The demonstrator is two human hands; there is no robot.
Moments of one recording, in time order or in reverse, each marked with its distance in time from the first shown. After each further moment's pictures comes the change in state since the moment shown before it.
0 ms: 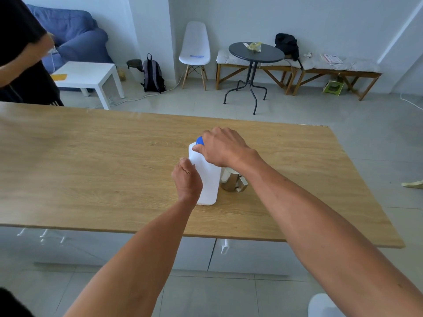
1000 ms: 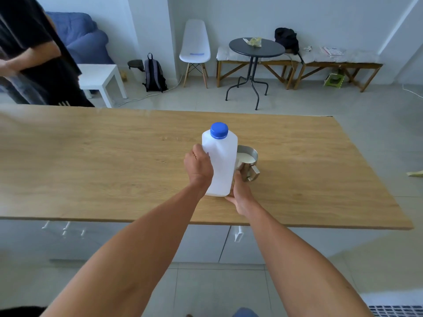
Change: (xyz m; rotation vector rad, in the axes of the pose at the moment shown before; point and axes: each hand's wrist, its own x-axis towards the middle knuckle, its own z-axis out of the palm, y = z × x) left_hand -0.004 0.026 -0.026 -0.159 -0.141 -0.132; right_hand -0.059 -0.023 0.172 1.737 0.017 0.826
